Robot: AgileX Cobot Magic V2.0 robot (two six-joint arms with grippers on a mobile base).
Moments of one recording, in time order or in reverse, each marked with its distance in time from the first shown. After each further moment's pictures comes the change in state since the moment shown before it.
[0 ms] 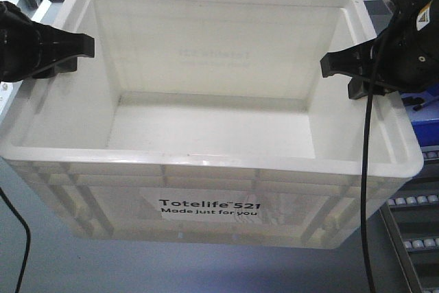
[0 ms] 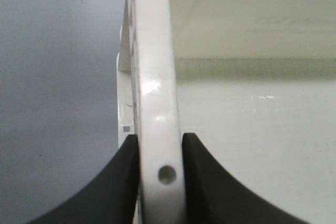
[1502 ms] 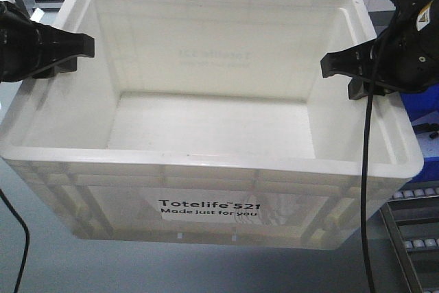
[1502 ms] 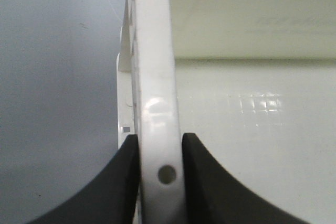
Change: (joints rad) left arm 0.000 0.000 0.000 0.000 0.000 0.000; right arm 0.000 0.000 0.000 0.001 0.003 0.000
